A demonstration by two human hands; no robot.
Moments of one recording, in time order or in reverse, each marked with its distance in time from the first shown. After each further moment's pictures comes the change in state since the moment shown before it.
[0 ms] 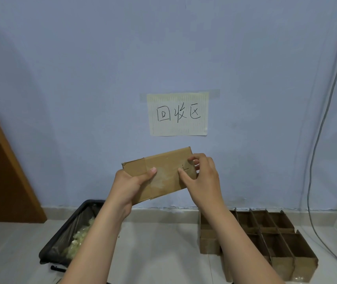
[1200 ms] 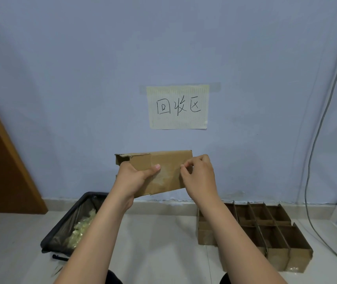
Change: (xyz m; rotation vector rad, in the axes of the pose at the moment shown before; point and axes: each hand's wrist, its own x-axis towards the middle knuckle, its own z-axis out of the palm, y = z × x) left_hand -0.003 -0.005 0.004 0.162 -0.001 0.034; right_hand 0.000 0.003 0.009 -0.162 -0.072 0.096
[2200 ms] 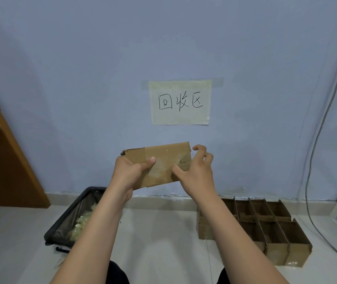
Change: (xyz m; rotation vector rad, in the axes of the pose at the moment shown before) left_hand 0.008 -0.002 -0.006 -0.041 0.098 -0.034; right_hand -0.008 -0.005 0.009 0.044 -0.048 0.031
